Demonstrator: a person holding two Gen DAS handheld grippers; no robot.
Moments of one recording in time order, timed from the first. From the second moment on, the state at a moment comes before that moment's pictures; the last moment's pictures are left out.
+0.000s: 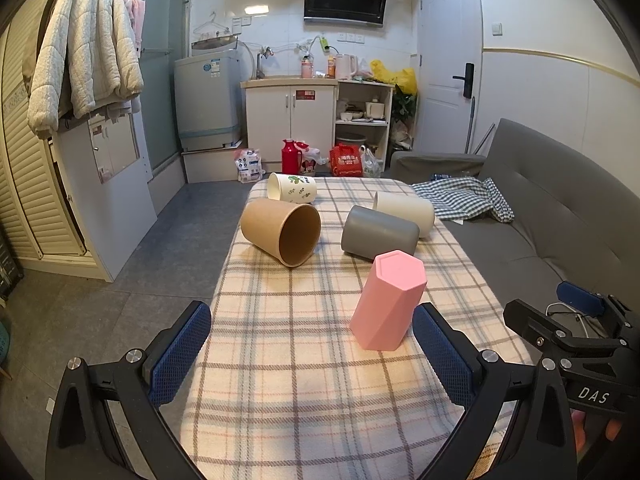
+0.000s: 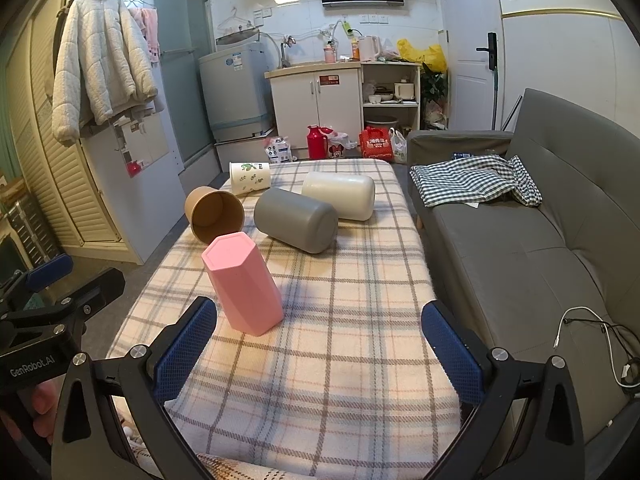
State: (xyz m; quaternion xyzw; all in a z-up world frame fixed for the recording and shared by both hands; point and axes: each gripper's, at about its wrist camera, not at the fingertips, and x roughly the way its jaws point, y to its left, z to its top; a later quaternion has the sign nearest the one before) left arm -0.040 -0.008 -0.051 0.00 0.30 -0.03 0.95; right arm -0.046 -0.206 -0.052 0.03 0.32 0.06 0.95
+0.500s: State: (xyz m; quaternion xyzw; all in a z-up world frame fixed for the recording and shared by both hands) left arm -0.041 -0.009 -0.053 0.00 0.30 -0.03 0.95; right arm -0.046 -0.205 -0.054 0.03 0.32 0.06 0.95
